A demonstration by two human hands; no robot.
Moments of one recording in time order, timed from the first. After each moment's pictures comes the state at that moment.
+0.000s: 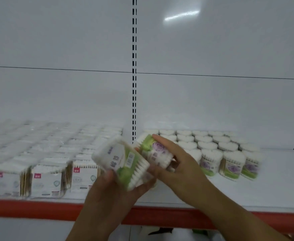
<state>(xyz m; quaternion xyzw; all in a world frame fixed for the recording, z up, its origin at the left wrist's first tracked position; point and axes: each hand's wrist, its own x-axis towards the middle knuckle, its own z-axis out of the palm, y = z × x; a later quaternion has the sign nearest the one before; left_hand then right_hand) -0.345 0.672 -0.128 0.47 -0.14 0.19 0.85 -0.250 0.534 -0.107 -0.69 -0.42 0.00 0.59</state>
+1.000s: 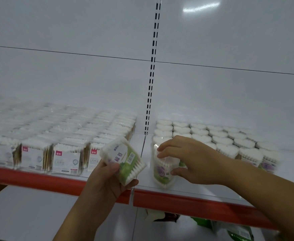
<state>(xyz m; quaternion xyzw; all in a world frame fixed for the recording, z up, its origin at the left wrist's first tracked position) -0.365 0.715 -0.165 0.42 -0.02 0.20 0.89 -0.217 0.530 -0.085 -0.77 -0.63 -0.10 0.05</state>
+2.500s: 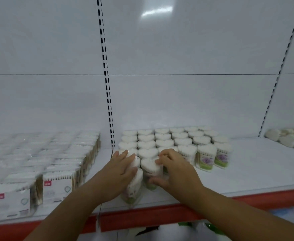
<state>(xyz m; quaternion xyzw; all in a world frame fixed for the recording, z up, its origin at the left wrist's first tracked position) -0.264 0.695 -0.135 0.97 -0.01 0.06 0.24 -0.198 0.491 -0.151 -0.86 -0.38 -0.23 0.23</state>
